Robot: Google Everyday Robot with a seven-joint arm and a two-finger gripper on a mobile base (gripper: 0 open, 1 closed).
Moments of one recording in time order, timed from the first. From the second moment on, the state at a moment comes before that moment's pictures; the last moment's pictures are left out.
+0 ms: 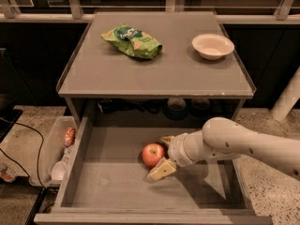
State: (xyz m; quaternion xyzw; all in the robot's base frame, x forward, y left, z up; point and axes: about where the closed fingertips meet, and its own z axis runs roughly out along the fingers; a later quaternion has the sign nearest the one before) arm 0.494 -0.045 0.605 -0.53 0.76 0.22 0.31
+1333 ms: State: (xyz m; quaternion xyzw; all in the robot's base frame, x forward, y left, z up) arm 0.474 -0.056 0.638 -0.56 0.76 0.20 0.27
